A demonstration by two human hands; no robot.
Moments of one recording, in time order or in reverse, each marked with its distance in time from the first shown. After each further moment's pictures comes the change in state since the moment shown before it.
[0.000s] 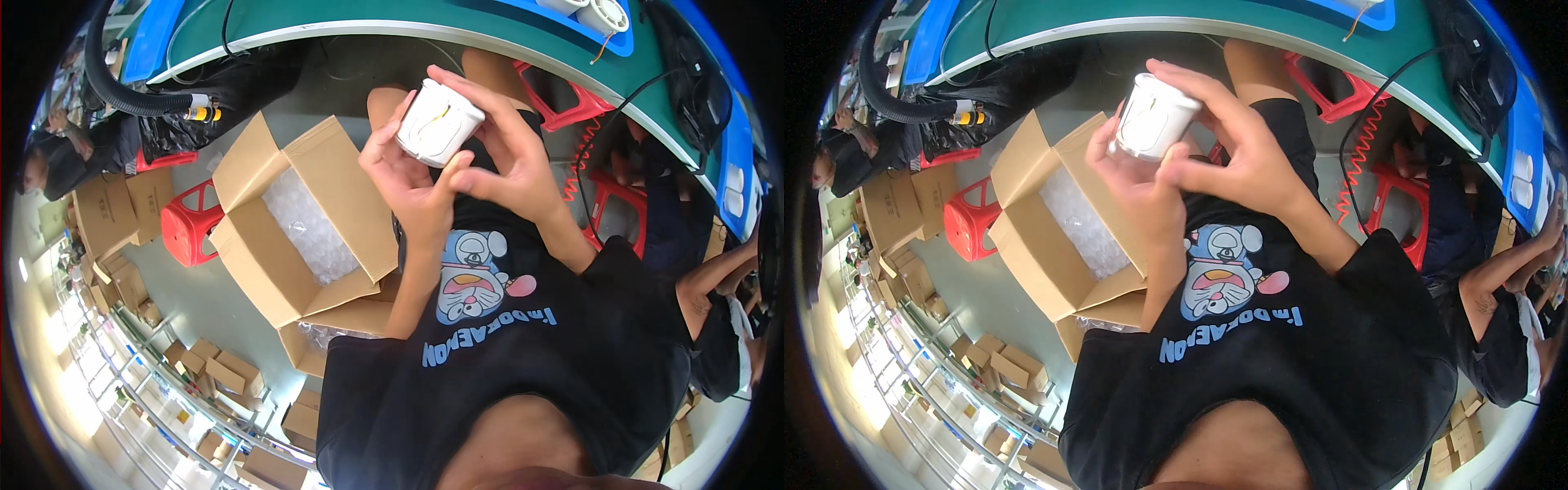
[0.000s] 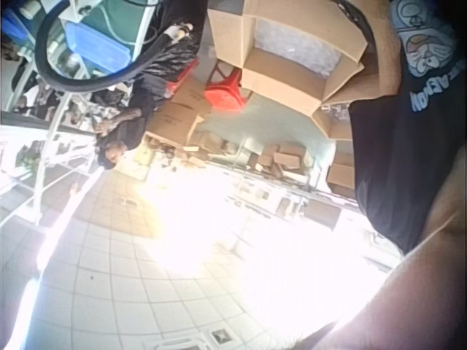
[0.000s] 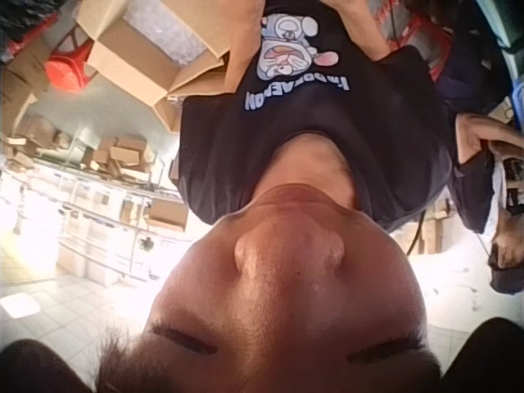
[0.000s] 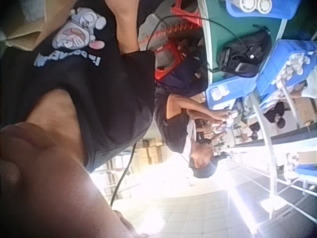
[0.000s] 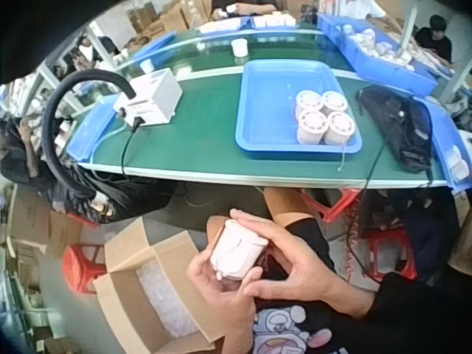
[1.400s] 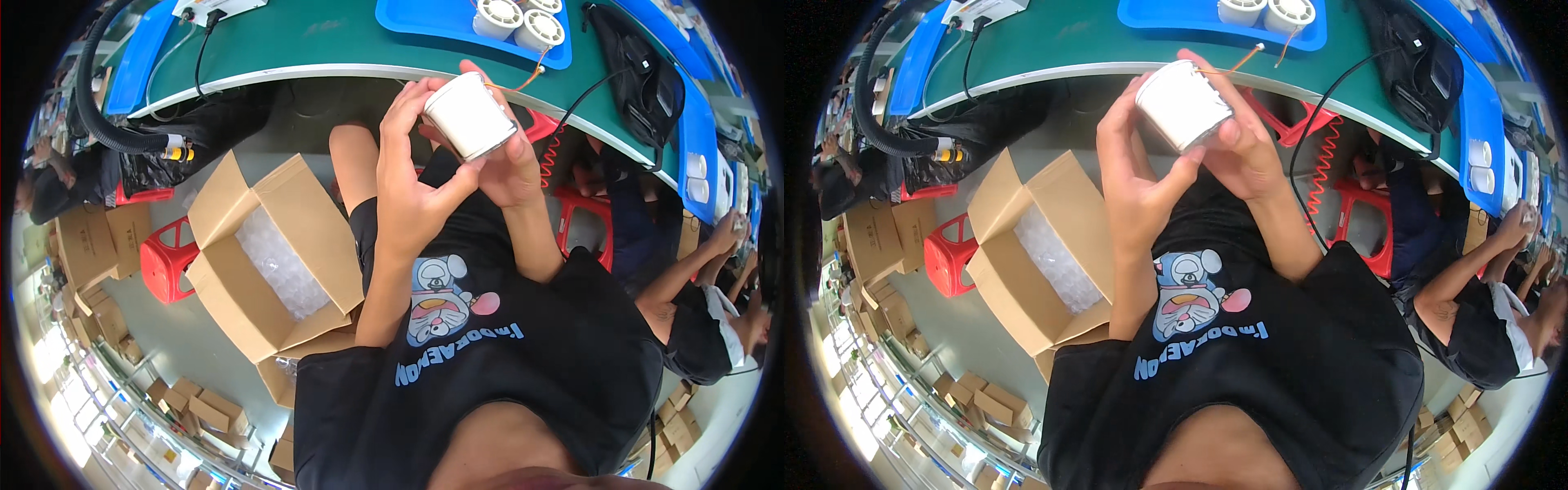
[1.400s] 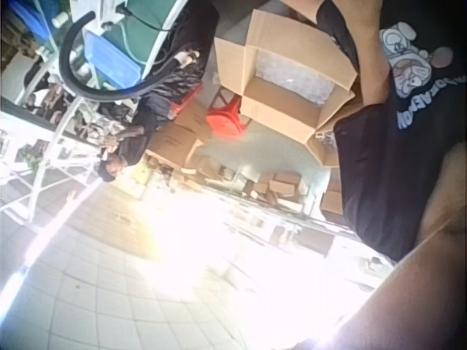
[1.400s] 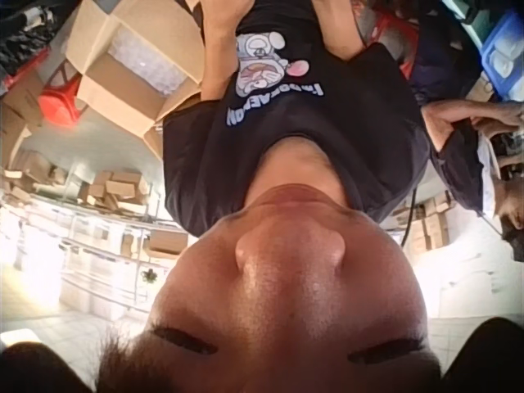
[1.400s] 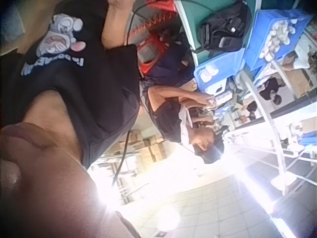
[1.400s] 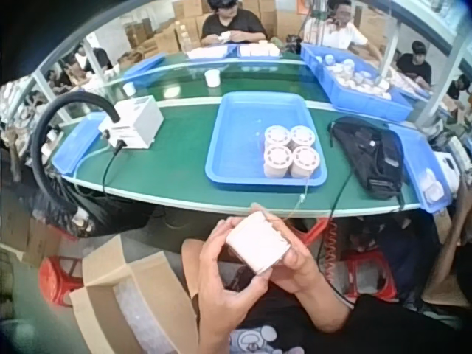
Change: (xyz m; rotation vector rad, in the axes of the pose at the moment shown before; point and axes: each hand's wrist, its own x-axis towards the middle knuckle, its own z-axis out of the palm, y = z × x) left_hand 0.033 0.009 0.050 0.294 -0.430 0.184; right_hand -0.004 -0.006 -0.052 0.563 0.229 0.122
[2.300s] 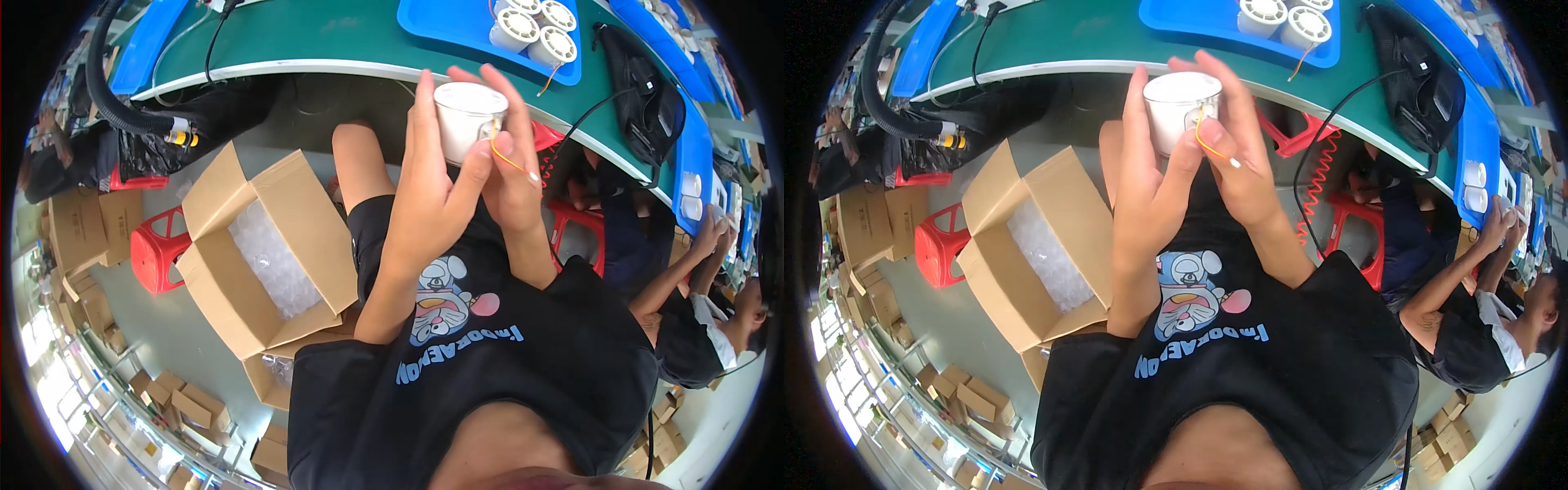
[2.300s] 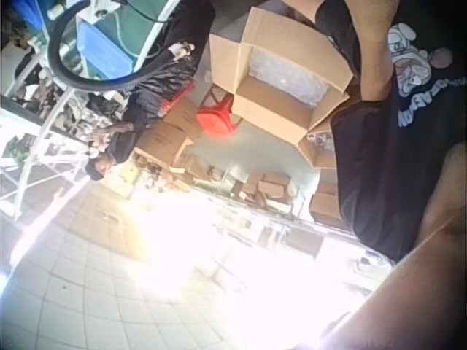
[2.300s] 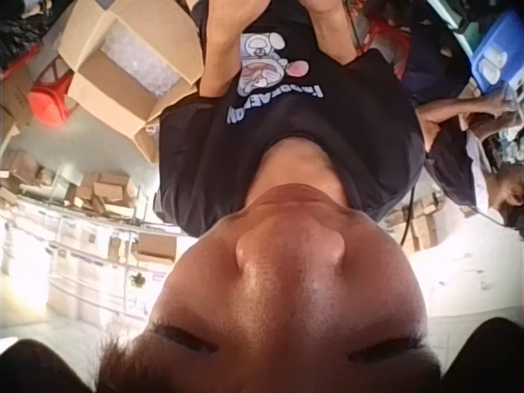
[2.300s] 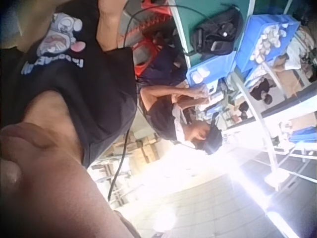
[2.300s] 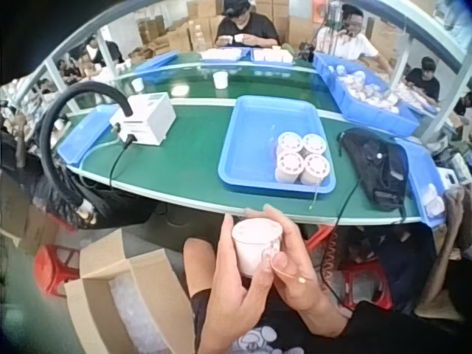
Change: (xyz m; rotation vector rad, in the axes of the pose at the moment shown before) left_hand 0.011 0.040 -0.003 -0.009 0.013 -0.246; right_hand 0.001 -0.002 0.041 -0.376 -0.012 -0.146
